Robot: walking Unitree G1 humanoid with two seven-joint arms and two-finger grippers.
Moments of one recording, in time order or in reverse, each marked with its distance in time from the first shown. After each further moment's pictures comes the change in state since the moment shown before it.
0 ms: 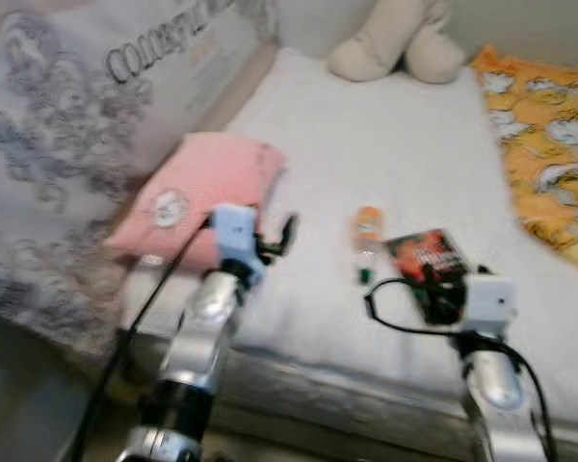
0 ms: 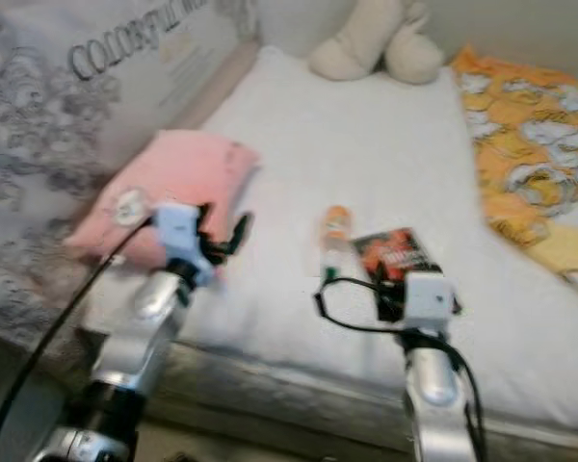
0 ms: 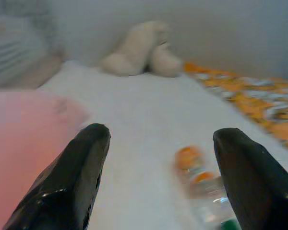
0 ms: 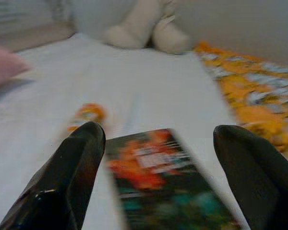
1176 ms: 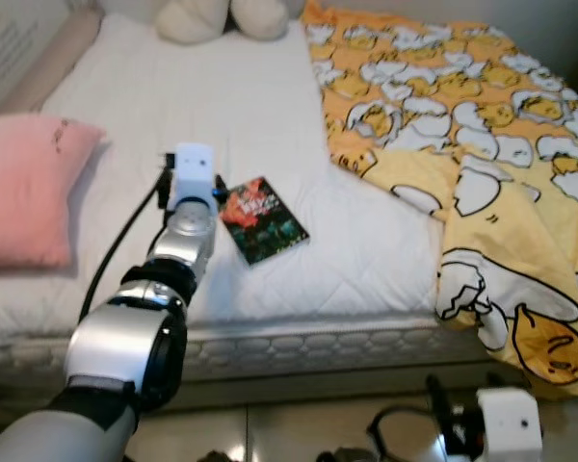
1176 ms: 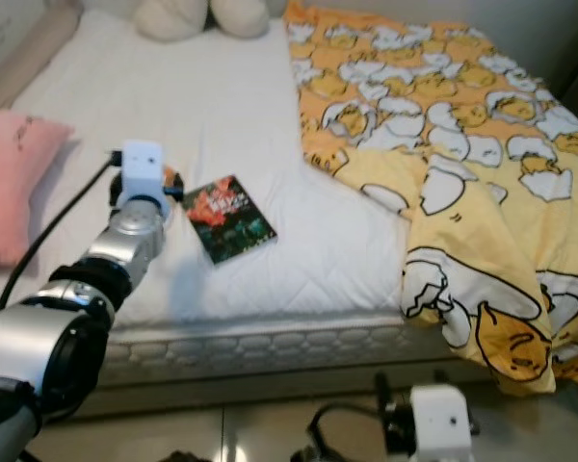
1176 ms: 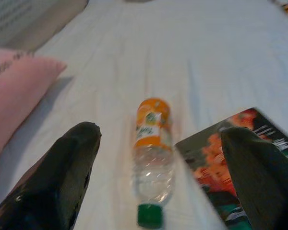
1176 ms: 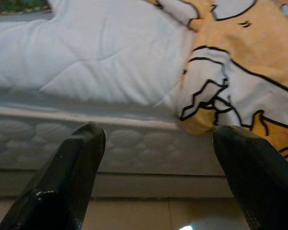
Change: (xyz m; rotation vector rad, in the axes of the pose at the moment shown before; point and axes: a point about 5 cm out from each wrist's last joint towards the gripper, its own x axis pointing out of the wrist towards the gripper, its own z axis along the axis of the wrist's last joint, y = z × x) left arm 0.046 0.097 0.022 0.246 0.297 0.616; right arm -0.133 -0.004 -0.020 -0.081 0.287 0.125
